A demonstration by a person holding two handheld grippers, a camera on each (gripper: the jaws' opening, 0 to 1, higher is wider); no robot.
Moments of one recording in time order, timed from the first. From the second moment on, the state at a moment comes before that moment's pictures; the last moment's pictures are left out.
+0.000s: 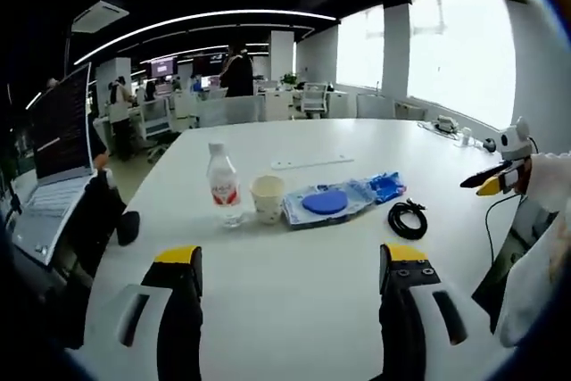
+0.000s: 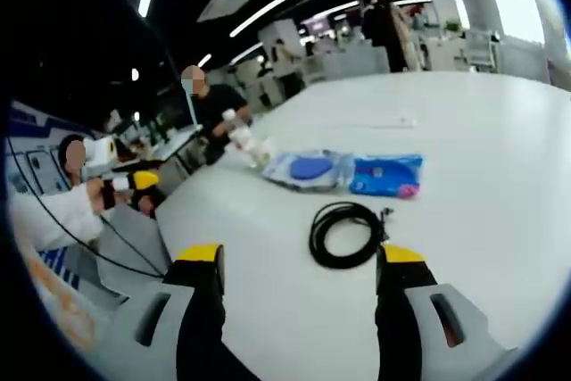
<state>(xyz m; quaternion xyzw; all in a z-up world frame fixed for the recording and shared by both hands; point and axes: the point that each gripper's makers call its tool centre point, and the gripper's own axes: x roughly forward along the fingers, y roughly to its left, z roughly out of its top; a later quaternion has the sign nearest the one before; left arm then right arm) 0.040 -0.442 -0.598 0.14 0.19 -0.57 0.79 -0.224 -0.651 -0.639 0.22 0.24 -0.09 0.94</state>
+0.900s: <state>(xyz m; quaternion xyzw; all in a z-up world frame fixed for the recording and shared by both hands) 0.066 -0.416 -0.618 0.11 0.23 -0.62 0.74 -0.221 -0.600 -0.618 0.24 0.23 -0.16 0.93</state>
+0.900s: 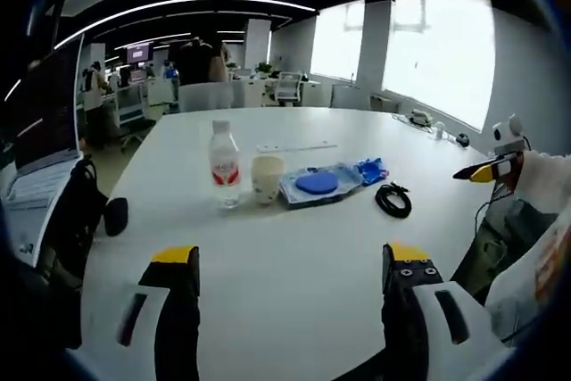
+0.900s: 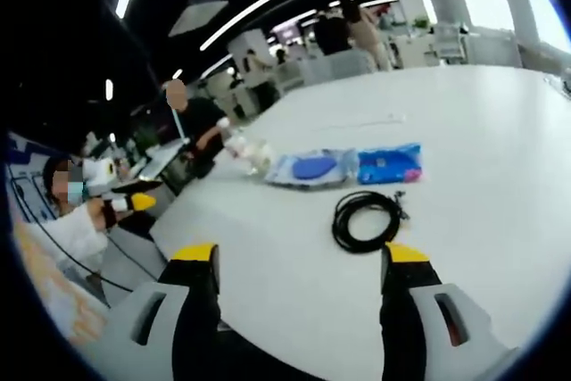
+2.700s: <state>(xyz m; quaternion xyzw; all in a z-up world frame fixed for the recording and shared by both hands) 0.071 -0.412 -0.636 0.13 0.27 -0.66 0.69 -0.198 -0.570 -0.639 0.28 0.22 -0.22 0.91</state>
